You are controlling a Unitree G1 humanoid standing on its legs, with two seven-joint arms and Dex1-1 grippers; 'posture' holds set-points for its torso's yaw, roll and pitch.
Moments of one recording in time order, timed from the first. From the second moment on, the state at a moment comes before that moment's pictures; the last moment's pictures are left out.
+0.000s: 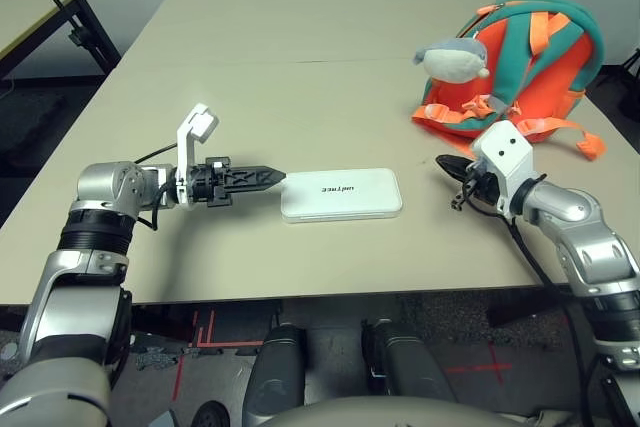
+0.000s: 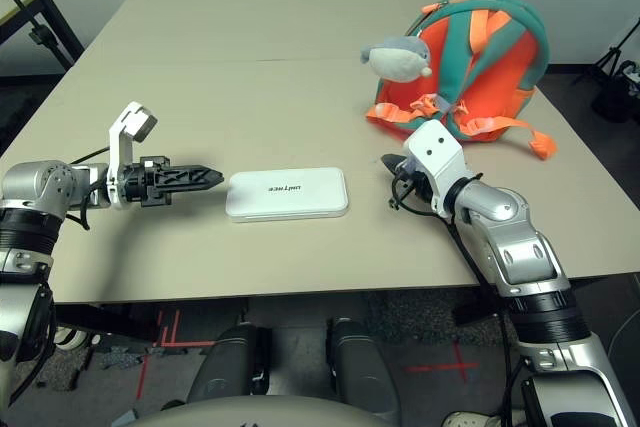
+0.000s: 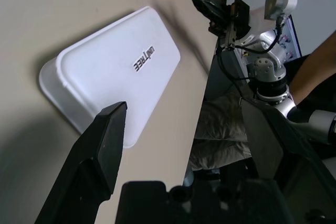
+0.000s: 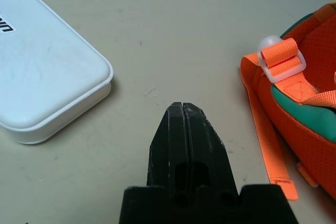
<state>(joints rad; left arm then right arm) -0.69 0.72 -0.10 0.60 -0.64 1.14 -1.39 -0.26 -0.61 0.03 -0.07 0.13 0.30 0.65</state>
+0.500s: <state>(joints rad) -0.76 0.63 -0.14 0.85 -0.48 1.05 -1.45 -0.27 -0.60 0.04 -0.03 0.09 0.26 0.65</state>
